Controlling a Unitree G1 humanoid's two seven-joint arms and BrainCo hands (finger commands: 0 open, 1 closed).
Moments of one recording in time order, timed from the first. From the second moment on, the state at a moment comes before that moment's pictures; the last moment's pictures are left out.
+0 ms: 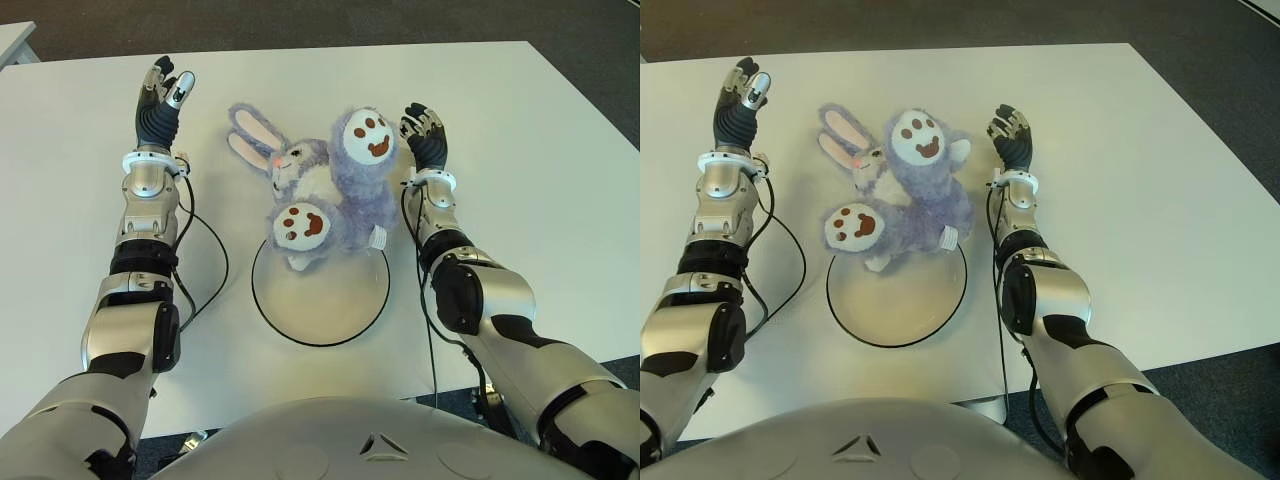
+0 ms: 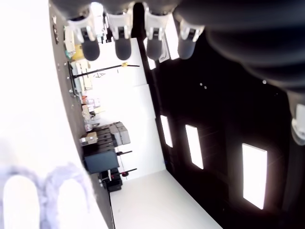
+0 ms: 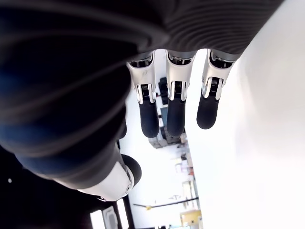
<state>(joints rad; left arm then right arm) -0.58 0.34 0.22 0.71 -0.04 -0.27 0.02 -0.88 -0.08 -0.32 1.29 0.07 -0.52 -0.05</state>
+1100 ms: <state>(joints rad) -0.62 0.32 0.22 0.87 -0.10 -0.28 -0.02 -0.88 -0.08 -0.32 1.29 0.07 -0.53 -0.05</state>
